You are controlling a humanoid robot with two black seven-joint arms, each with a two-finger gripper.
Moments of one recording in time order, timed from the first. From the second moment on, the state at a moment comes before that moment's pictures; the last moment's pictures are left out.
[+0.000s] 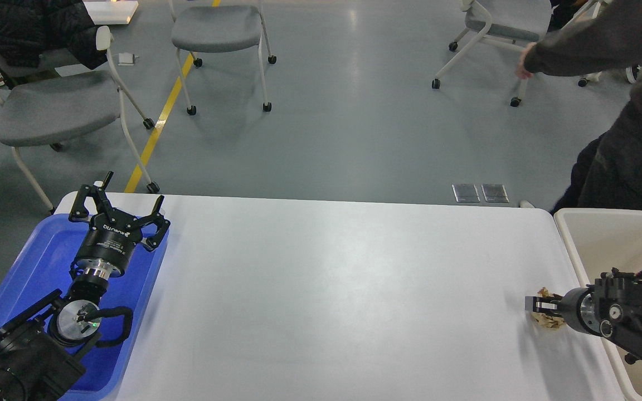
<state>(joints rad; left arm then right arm) -0.49 0.34 -0.89 -0.55 -0.07 -0.64 -0.50 0.71 -0.60 0.12 0.76 -1.37 0.18 -0.06</state>
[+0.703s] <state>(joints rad) -0.49 0.34 -0.89 -0.55 -0.07 -0.64 -0.50 0.72 -0.70 0.14 0.84 -1.26 0.19 -0.01</state>
